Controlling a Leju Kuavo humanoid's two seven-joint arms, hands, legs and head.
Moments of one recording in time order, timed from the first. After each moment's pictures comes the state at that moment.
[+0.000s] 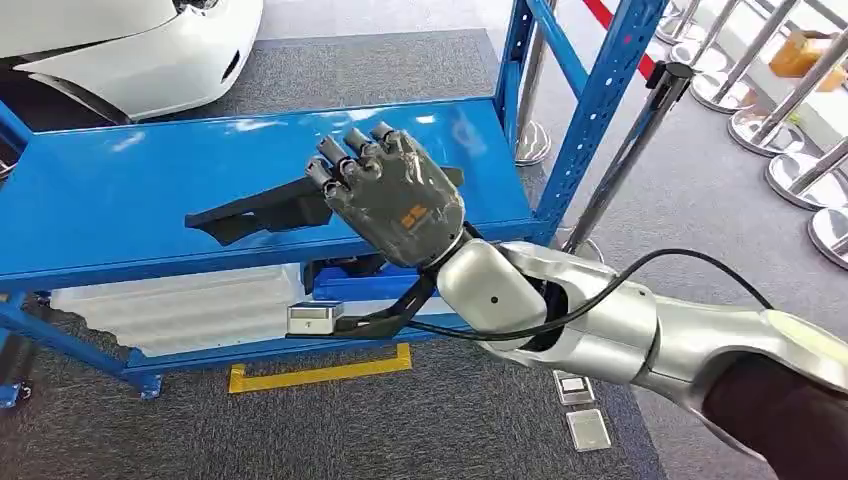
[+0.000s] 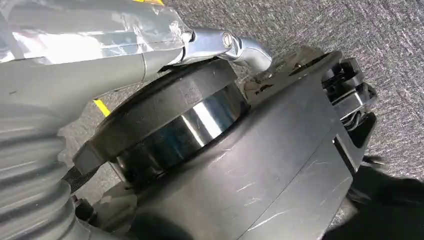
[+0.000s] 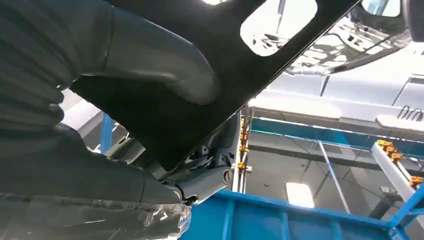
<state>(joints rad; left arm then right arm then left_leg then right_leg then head) -0.13 0.00 -1.31 -0.29 0.99 0.07 -0.05 -1.12 -0.24 1.29 -1.56 1.44 0.02 0.37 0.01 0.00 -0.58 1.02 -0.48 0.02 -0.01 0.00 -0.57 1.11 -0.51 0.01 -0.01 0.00</state>
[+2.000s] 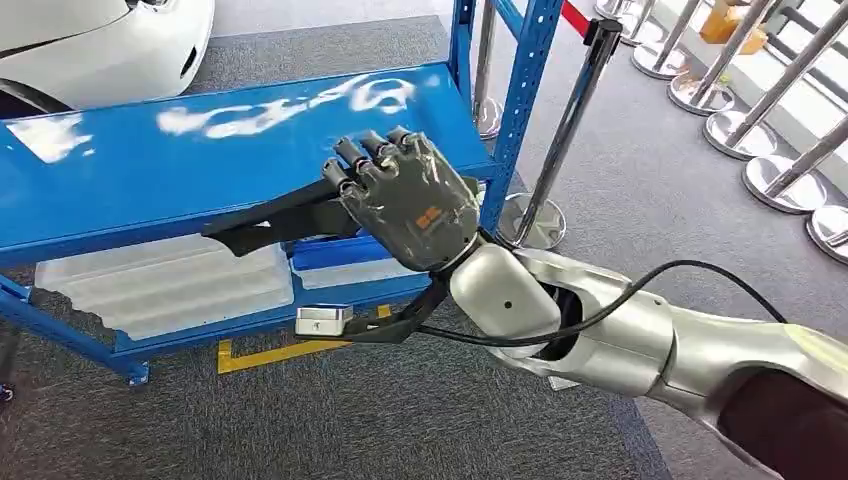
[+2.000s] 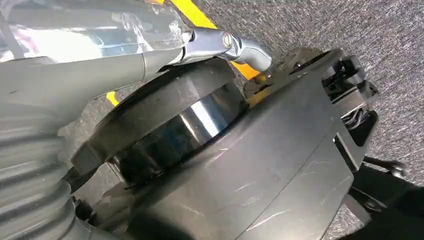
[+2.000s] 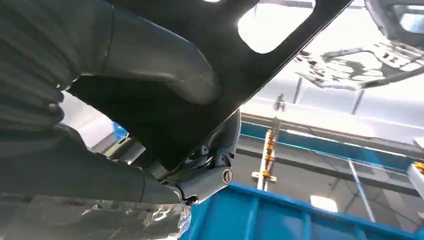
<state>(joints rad) -0.14 0.00 -1.31 -0.29 1.01 0.07 -0.04 -1.13 -0.22 1.30 -1.56 1.38 0.03 0.38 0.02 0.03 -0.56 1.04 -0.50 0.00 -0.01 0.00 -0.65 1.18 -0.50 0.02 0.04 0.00</state>
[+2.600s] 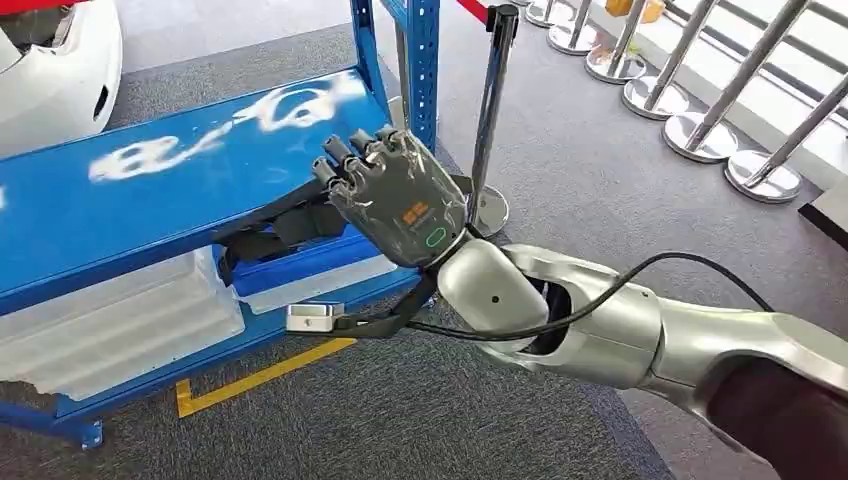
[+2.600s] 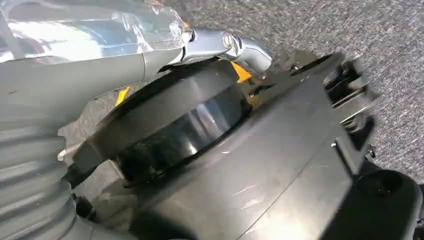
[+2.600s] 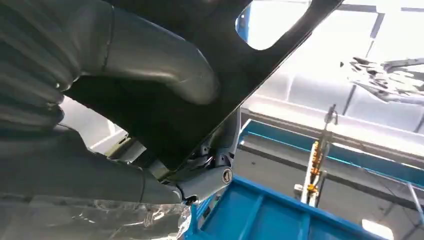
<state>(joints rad) -0.13 0.00 -1.31 -0.29 1.01 0.08 -0.04 -1.13 -0.22 1.30 -1.56 1.38 0.06 0.39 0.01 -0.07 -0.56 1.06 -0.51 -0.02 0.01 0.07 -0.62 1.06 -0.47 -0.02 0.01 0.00</state>
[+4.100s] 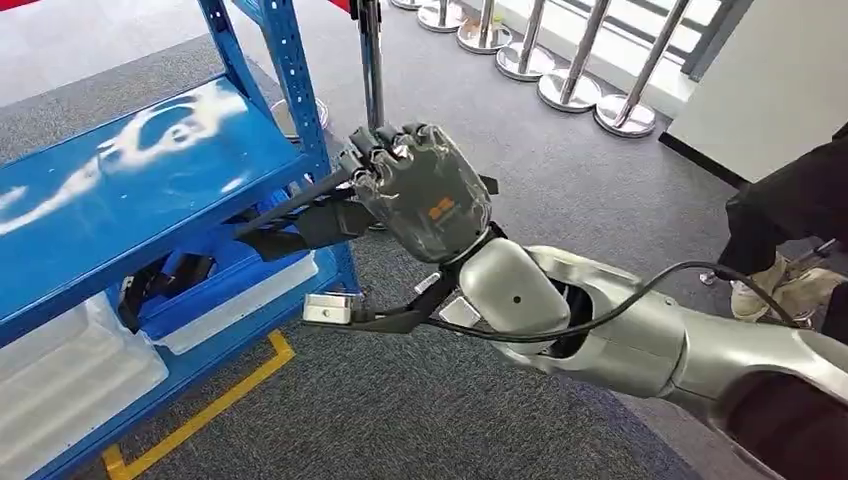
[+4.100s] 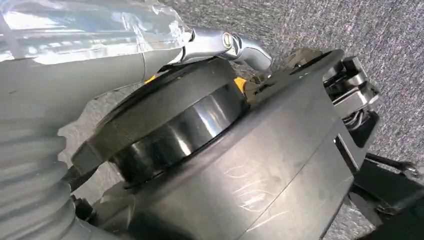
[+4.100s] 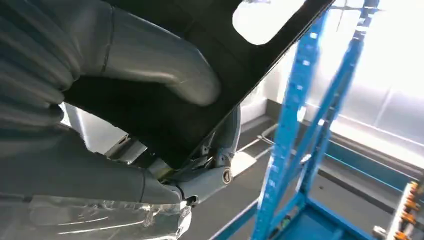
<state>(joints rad) -0.14 0.00 -1.31 -0.29 1.01 0.08 -0.05 -1.14 -0.22 1.30 -1.56 1.37 0.04 0.40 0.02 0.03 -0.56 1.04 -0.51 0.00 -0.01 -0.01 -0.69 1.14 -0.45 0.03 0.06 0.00</state>
